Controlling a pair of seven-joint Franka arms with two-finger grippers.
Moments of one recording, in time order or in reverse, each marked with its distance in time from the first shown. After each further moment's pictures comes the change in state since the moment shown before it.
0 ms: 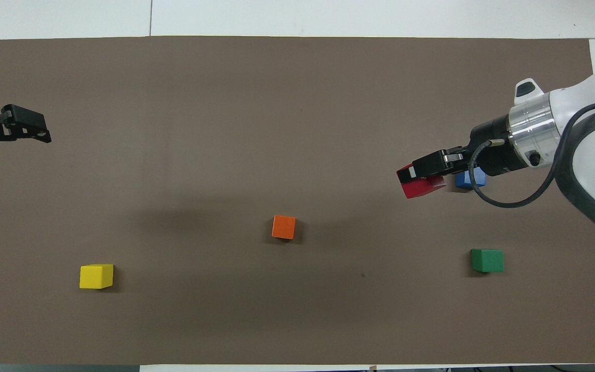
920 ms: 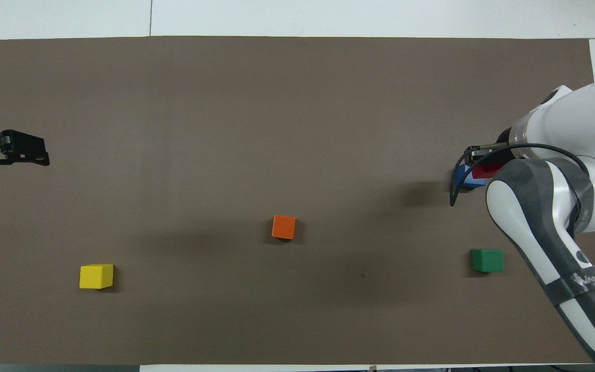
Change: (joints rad) left arm -0.214 -0.098 0.177 -0.063 0.001 -0.034 0.045; right arm -0.038 0.048 -0.002 -0.215 -0.623 0.416 0.269
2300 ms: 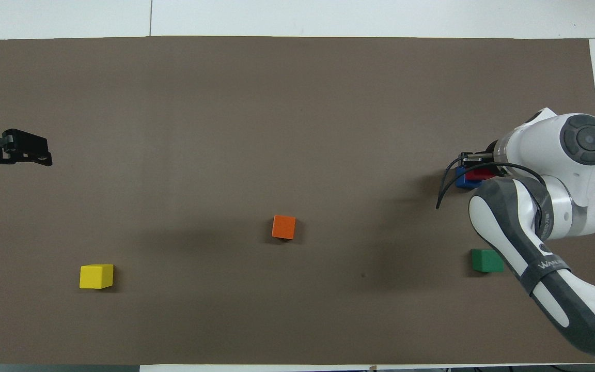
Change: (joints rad) left arm -0.034 0.015 0.045 0.012 -0.007 -0.015 0.005; right arm -0.037 0.061 0.001 -0.134 -0.048 0.256 0.085
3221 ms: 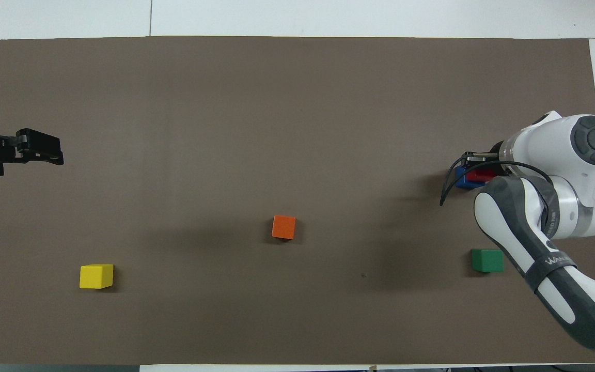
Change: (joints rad) left arm -0.026 0.000 -0.007 0.007 0.000 0.002 0.000; right arm -0.016 0.001 0.003 -0.004 0.070 0.006 0.003
